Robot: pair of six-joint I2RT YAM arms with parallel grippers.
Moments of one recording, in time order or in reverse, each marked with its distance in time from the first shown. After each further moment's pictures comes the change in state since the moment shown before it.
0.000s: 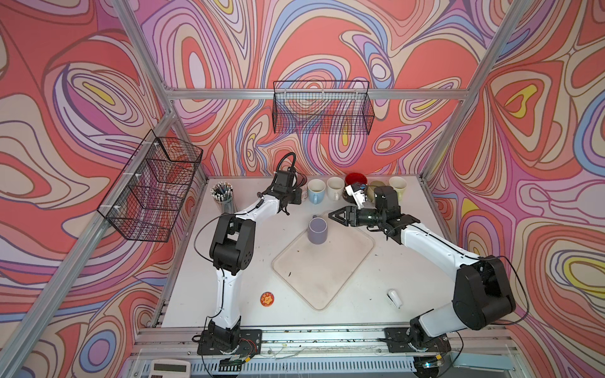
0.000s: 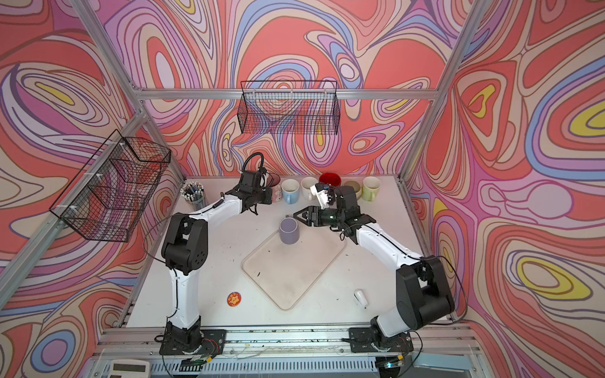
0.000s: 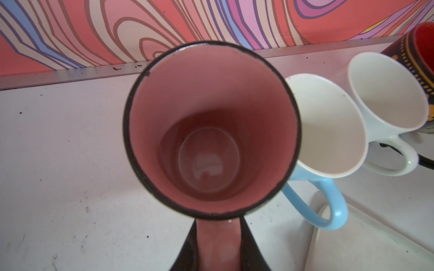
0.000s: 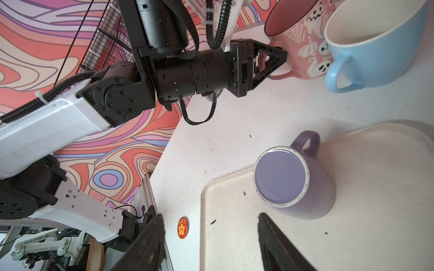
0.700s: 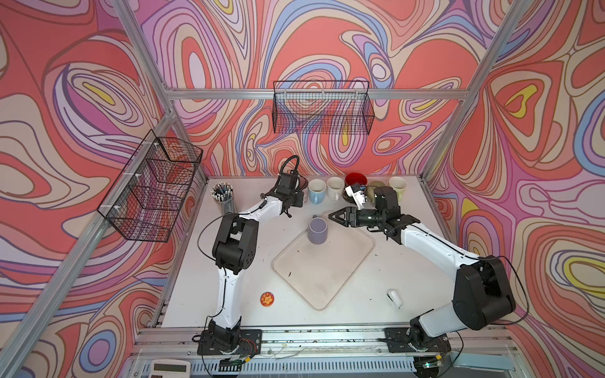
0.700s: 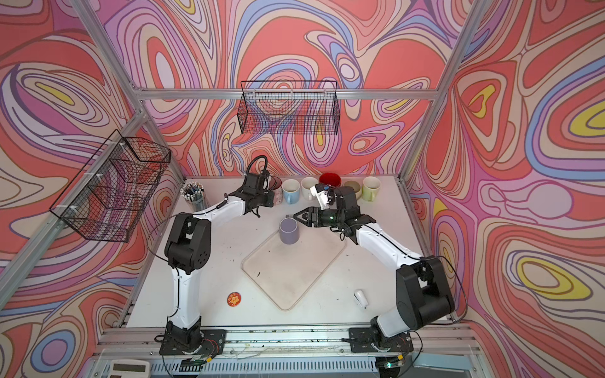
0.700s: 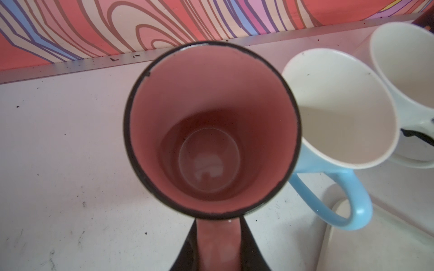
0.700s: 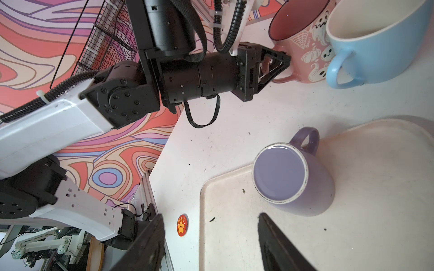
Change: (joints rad) left arm -0.024 0.019 -0.001 -0.009 -0.041 0.019; right arm 0.000 0.000 -0.002 -0.013 0.000 -0.008
